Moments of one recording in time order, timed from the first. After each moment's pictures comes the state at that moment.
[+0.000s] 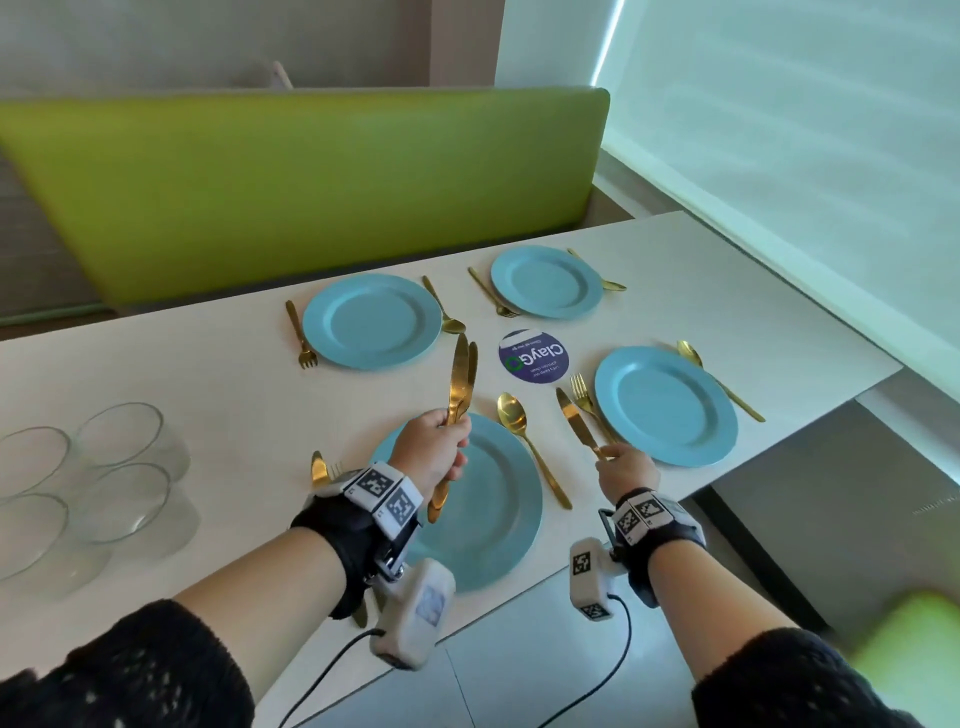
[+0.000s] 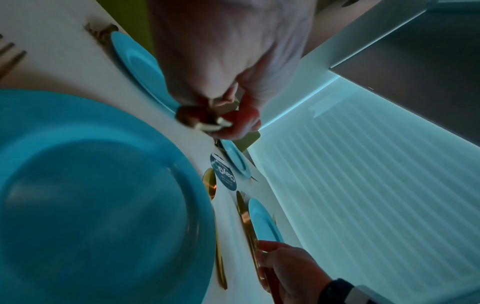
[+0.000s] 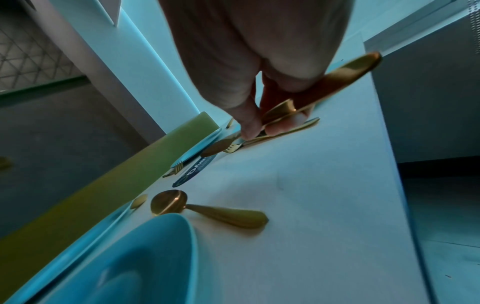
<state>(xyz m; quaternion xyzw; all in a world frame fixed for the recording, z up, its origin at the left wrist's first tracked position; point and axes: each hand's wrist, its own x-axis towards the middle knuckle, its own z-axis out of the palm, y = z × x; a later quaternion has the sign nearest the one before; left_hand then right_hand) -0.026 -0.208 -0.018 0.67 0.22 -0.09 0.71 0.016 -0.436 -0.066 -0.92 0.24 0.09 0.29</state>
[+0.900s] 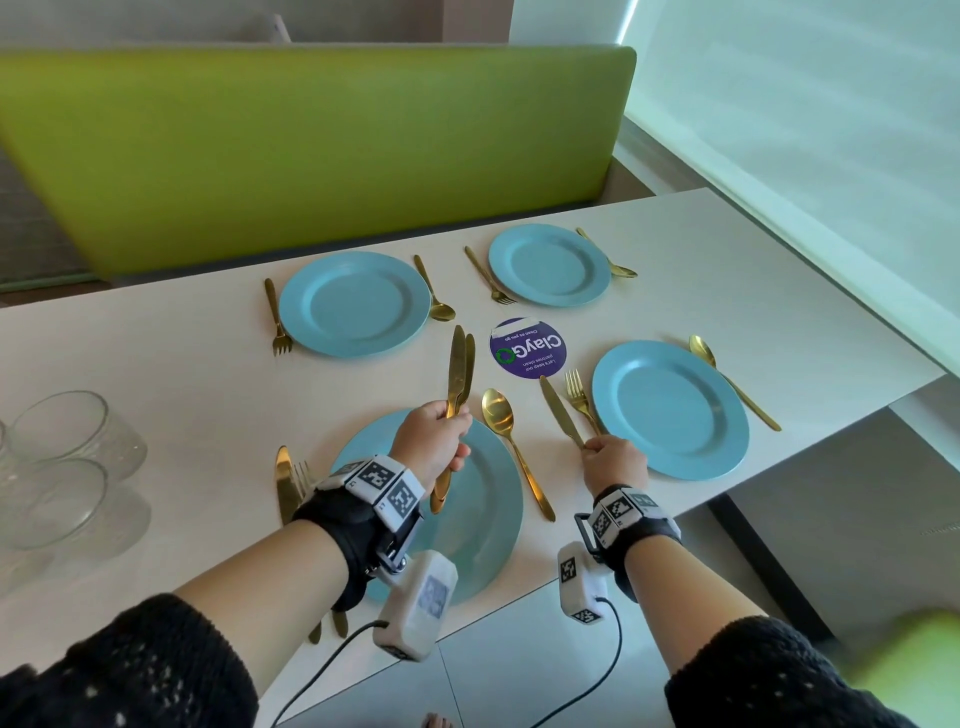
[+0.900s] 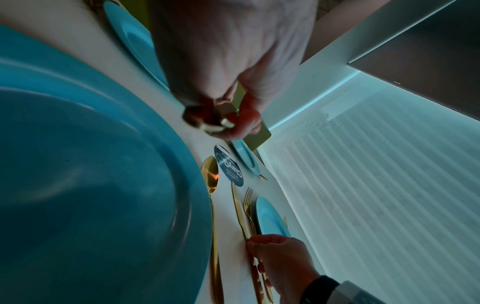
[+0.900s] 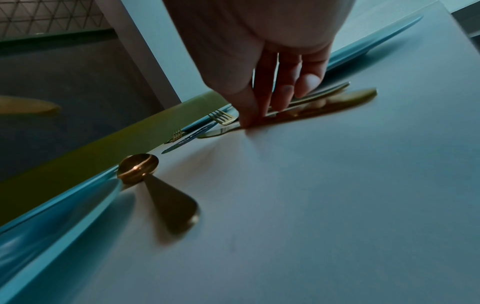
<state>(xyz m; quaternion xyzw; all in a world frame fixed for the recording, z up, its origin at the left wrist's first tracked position) 0.013 -0.241 -0.042 0.67 0.26 -0.09 0.69 0.056 -0.448 -0.093 -0.94 0.20 0.08 0.28</state>
